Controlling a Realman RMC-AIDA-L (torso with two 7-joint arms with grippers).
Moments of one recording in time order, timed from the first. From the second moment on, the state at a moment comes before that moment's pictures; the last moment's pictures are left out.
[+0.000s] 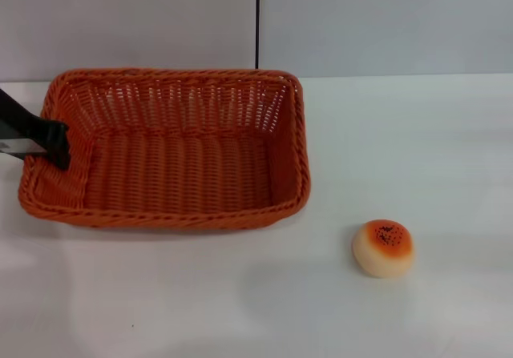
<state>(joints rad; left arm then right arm) -0.74 -2.03 0.92 1.13 2.89 1.67 -2.88 0.34 1.98 -0.25 -0.23 -1.00 -1.49 0.84</state>
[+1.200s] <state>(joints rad) -0.71 -2.05 0.94 1.16 2.89 1.76 -2.87 0.36 2.01 -0.25 -0.24 -1.00 -1.49 0.84</state>
